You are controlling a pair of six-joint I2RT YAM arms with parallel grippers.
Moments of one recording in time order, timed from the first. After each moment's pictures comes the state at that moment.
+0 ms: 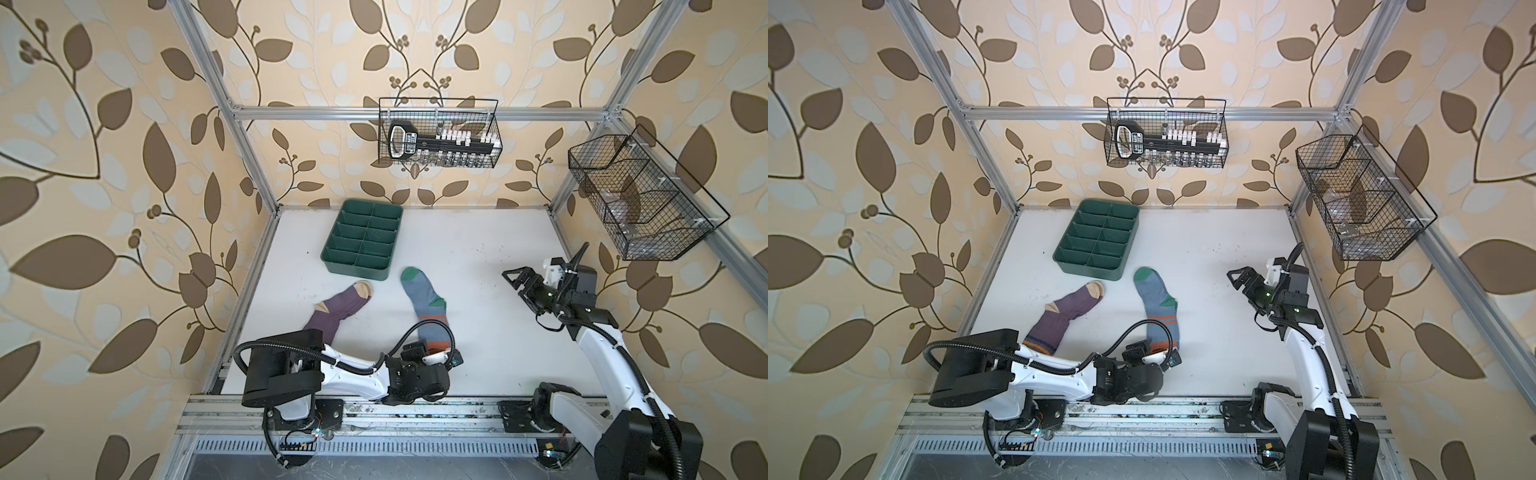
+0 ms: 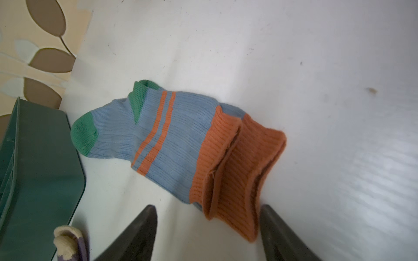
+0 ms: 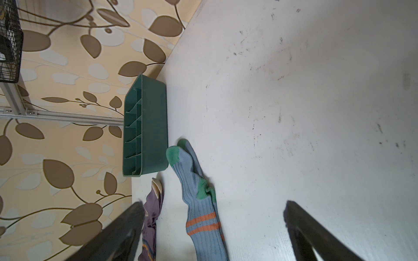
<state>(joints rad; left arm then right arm) -1.41 1.62 0.68 -0.02 -0.62 0.04 -0.21 1.00 0.65 -0.35 -0.53 0.65</state>
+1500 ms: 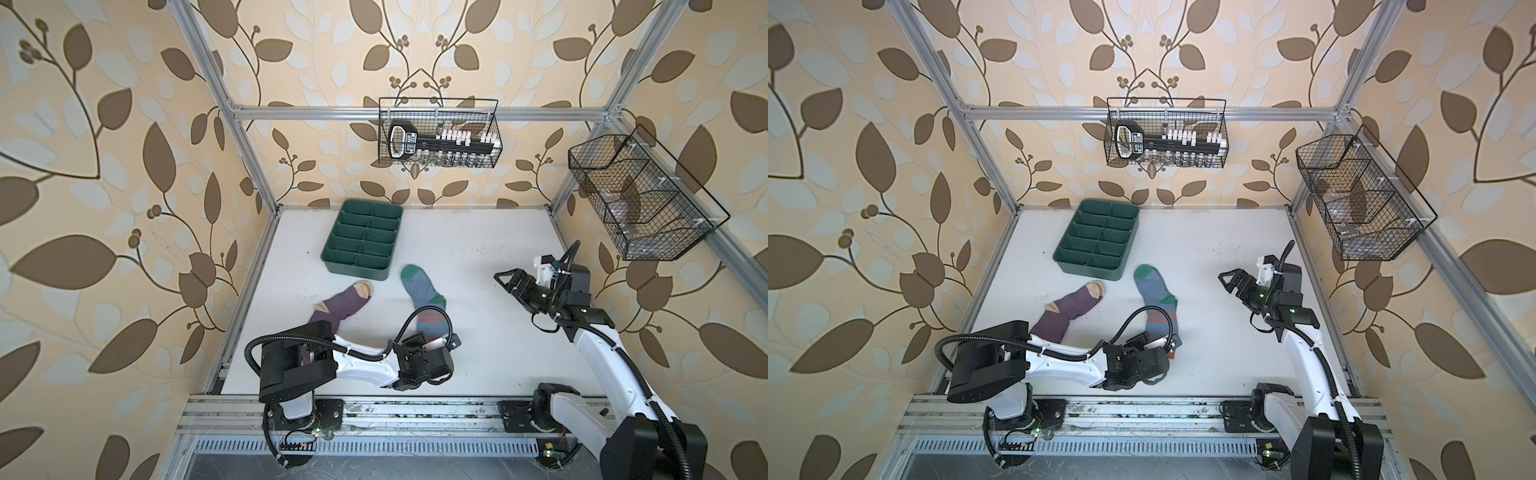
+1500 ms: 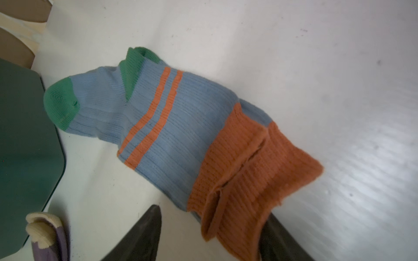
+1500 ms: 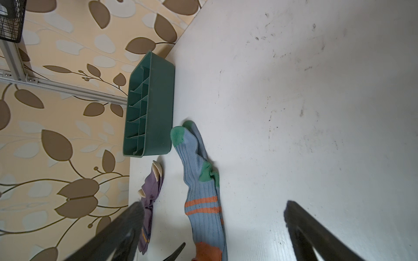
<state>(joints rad) -1.30 1.68 0.78 -0.13 -0.56 -0.07 -0.14 0.99 0.65 -0.36 -0.54 0.59</state>
